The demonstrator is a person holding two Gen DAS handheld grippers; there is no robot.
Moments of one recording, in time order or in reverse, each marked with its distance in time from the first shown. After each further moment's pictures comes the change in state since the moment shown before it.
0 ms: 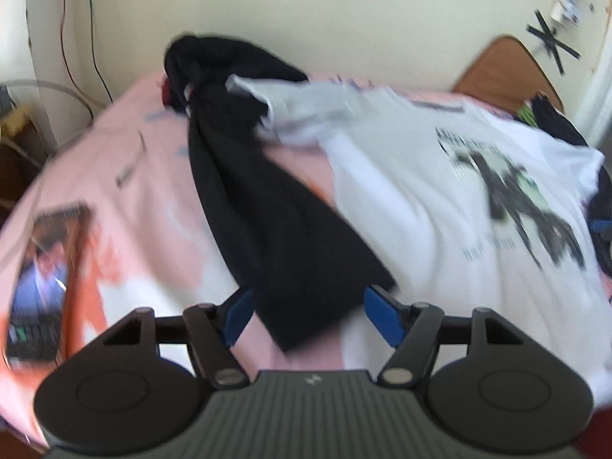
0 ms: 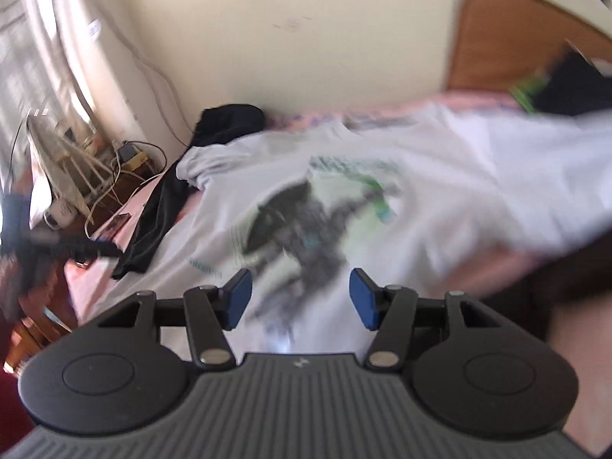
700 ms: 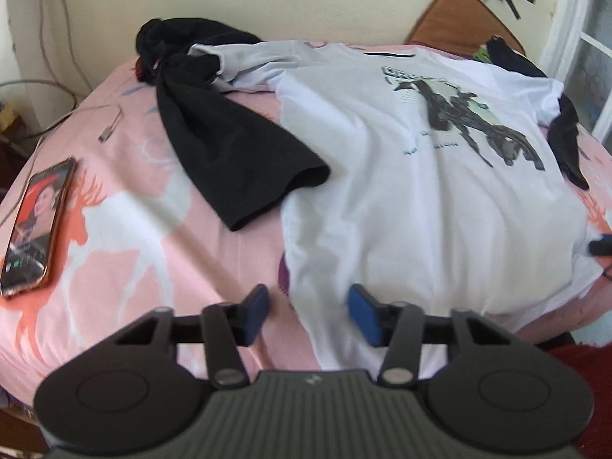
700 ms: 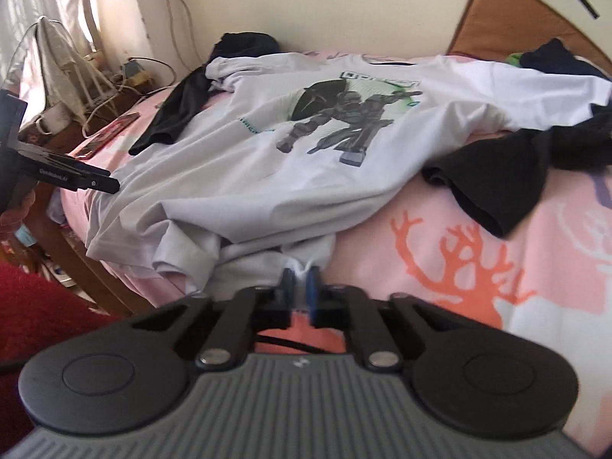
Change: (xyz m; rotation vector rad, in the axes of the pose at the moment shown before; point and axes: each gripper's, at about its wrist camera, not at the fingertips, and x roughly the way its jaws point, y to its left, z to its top) left arm -0.028 -0.038 -0.061 0.122 0.048 -0.008; right arm -0.030 0.079 -0.100 -0.170 0.078 -0.157
